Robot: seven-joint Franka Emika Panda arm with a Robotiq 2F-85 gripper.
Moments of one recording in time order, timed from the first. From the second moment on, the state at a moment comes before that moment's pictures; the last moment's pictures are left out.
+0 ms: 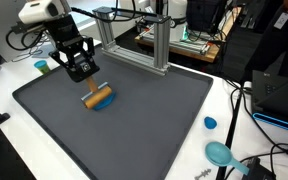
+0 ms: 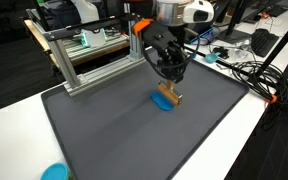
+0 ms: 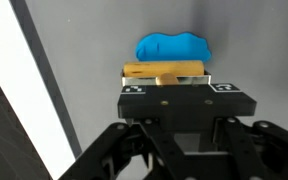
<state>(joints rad) -0.15 0.54 0.06 -1.57 0.11 2.14 -1.59</state>
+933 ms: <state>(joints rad) -0.14 0.58 0.06 -1.57 0.10 2.13 -1.55</state>
